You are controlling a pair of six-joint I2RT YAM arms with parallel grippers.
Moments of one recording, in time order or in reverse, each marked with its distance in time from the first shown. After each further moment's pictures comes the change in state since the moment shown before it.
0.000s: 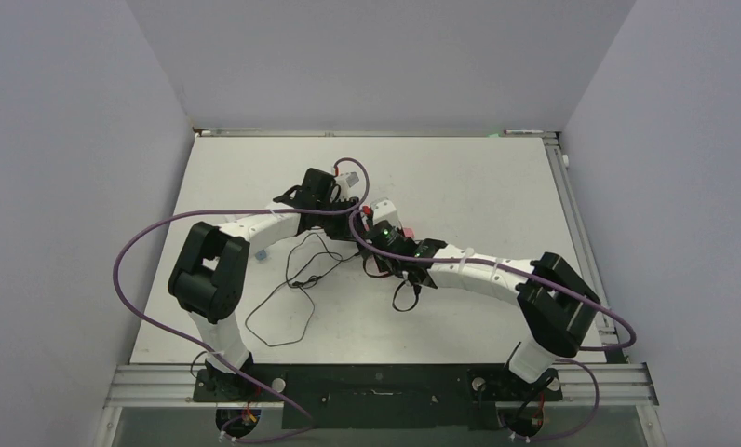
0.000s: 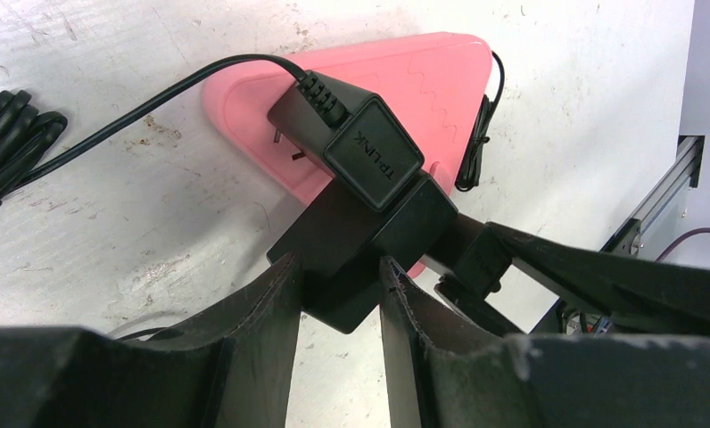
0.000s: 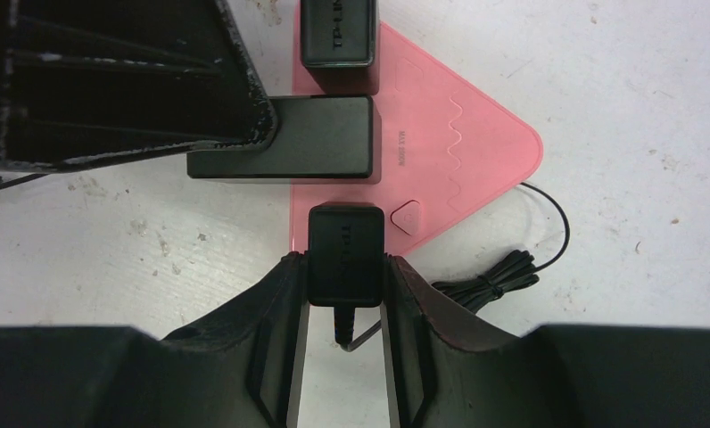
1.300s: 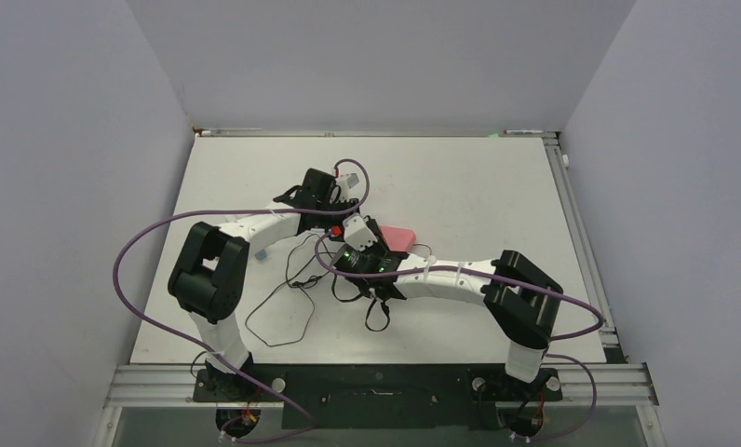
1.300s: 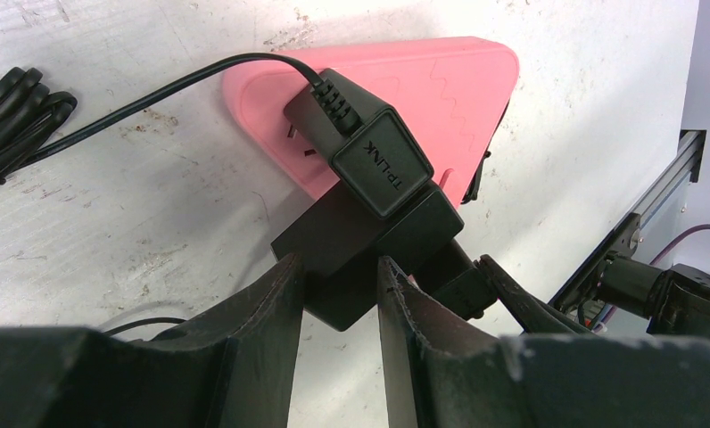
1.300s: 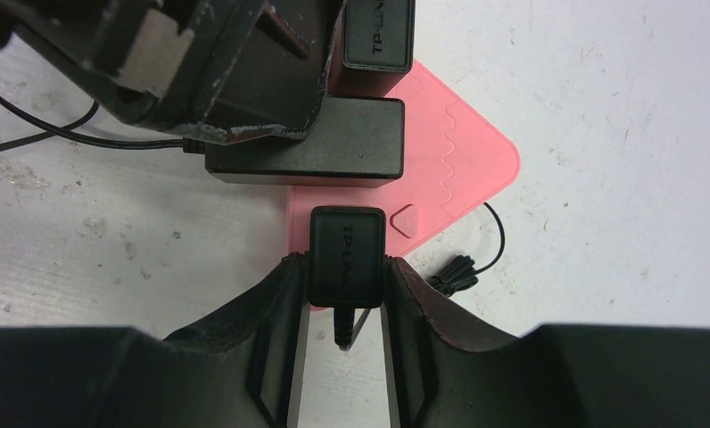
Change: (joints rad) left arm -0.002 0.000 0.004 -0.021 0.002 0.002; right arm 0.203 0.179 0.171 -0.182 0.399 -0.019
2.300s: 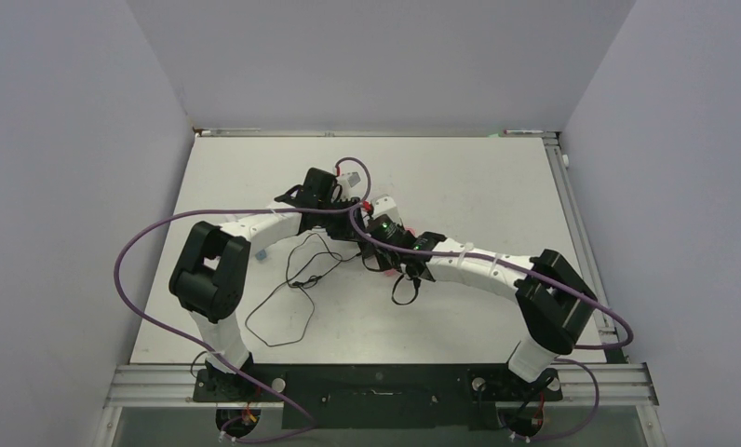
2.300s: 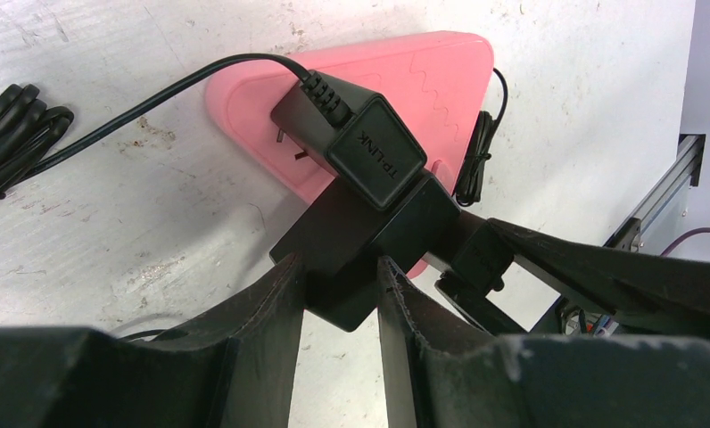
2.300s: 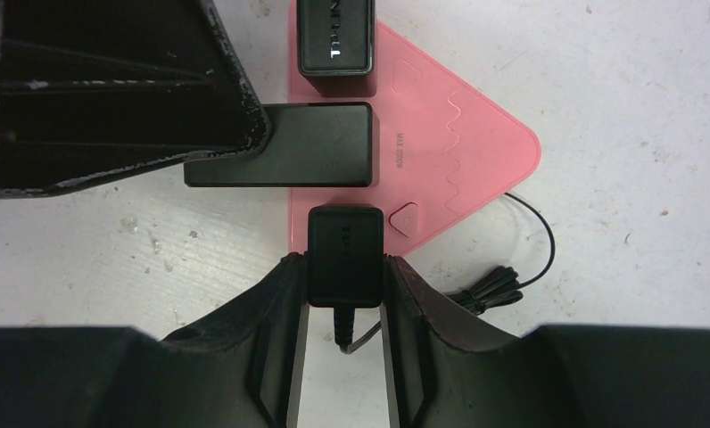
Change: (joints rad) left arm -0.005 0.006 0.008 0.010 -0.005 -0.001; right arm -0.195 -0.134 -0.093 0.080 -0.354 0.020
